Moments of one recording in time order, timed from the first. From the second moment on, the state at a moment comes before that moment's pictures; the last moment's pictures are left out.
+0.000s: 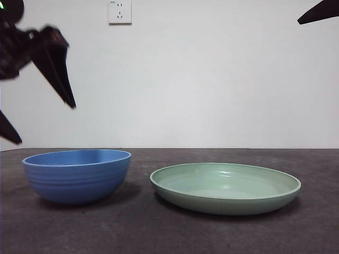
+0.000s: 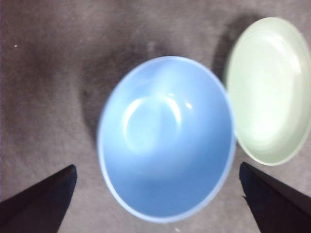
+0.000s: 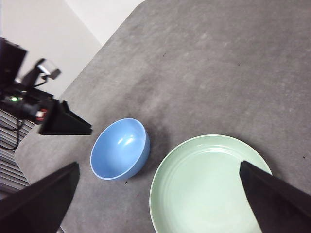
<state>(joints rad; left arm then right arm) -0.16 1.43 1.04 -0.79 0.48 -0.14 0.15 0.94 0.99 -0.60 -0.68 0.19</state>
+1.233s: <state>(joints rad) -0.16 1.65 1.04 -0.71 0.40 -0.12 0.15 0.94 0.99 -0.62 -0.68 0.19</state>
